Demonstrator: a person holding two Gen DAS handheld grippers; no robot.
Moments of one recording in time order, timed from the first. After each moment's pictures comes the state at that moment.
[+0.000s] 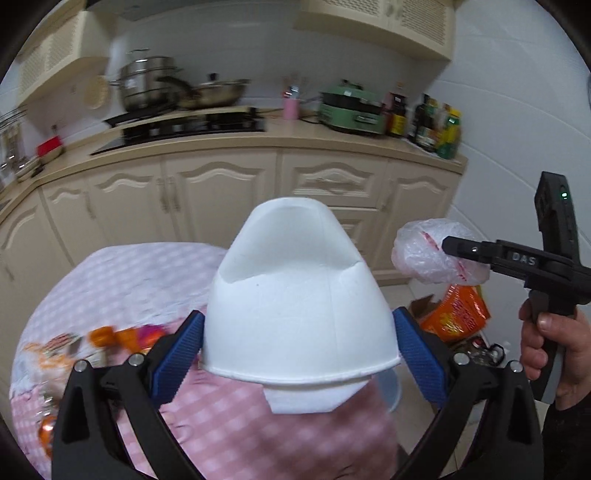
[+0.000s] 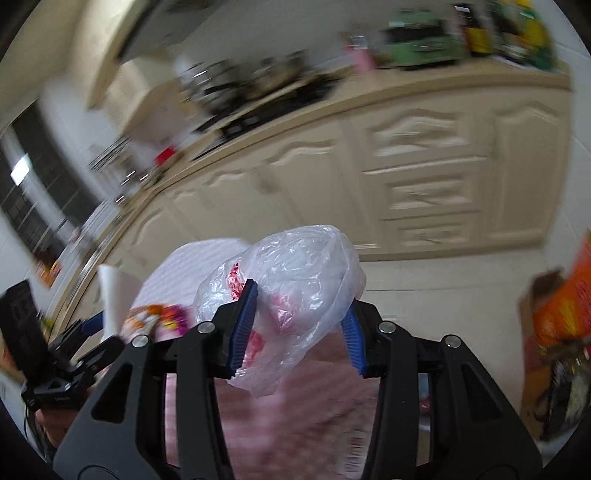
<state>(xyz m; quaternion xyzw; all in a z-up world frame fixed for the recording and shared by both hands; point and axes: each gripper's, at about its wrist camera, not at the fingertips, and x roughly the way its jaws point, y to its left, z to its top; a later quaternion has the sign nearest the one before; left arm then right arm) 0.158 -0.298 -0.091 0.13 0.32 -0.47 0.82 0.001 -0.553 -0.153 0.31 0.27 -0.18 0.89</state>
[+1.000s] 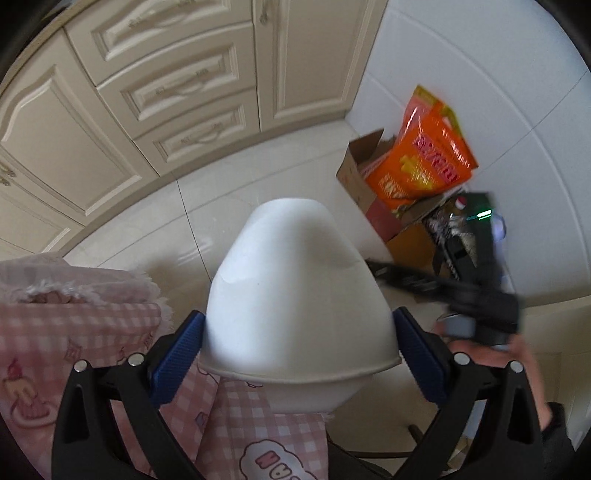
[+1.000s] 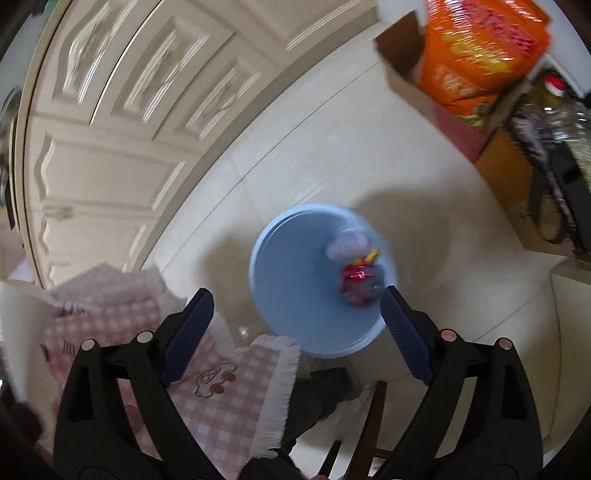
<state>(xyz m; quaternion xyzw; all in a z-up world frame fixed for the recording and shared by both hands) 0.061 -0.576 -0.338 0.36 0.50 -0.50 0.61 -0.118 -0.689 -0.487 0.58 0.37 -0.34 0.65</state>
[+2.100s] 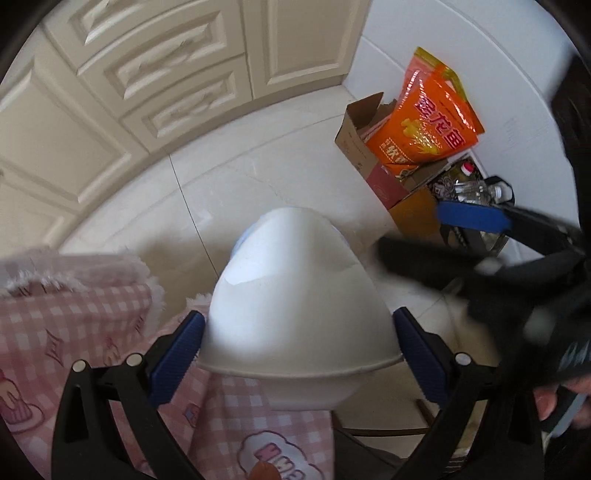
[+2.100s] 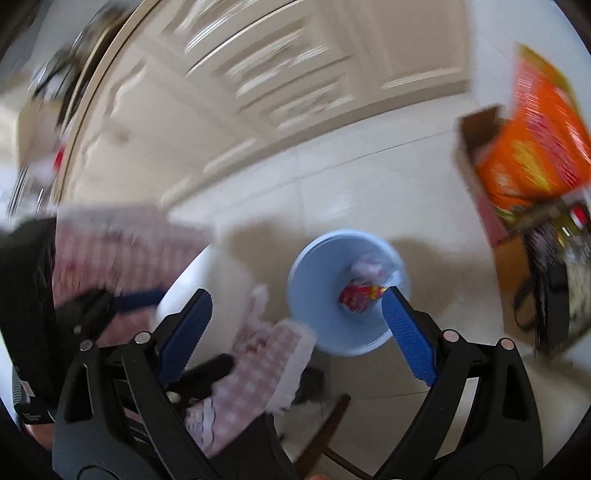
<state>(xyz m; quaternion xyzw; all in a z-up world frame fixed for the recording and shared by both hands) 0.049 -0.581 -0.361 0.41 0.50 -0.49 0.58 -0.056 -0.669 -0.390 0.44 0.43 -0.18 0.77</state>
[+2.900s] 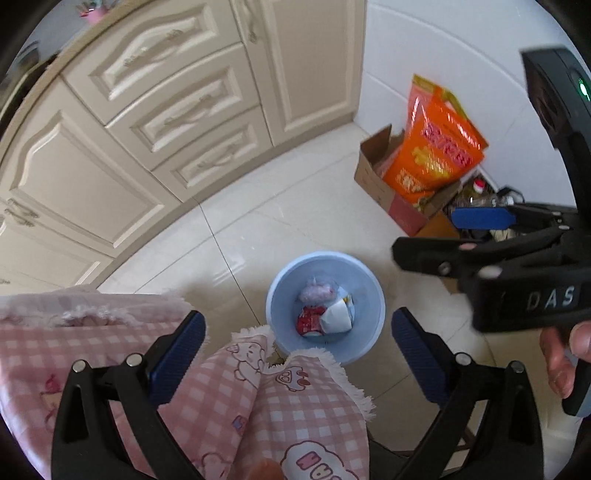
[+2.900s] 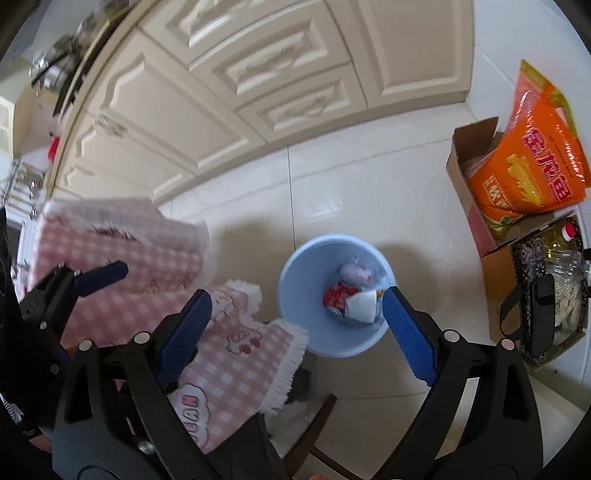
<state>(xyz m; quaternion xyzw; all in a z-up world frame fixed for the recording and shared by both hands) 0.050 -0.569 -0.311 0.41 0.42 -0.50 0.64 -0.071 -0.673 -0.361 0.42 0.41 -0.24 0.77</state>
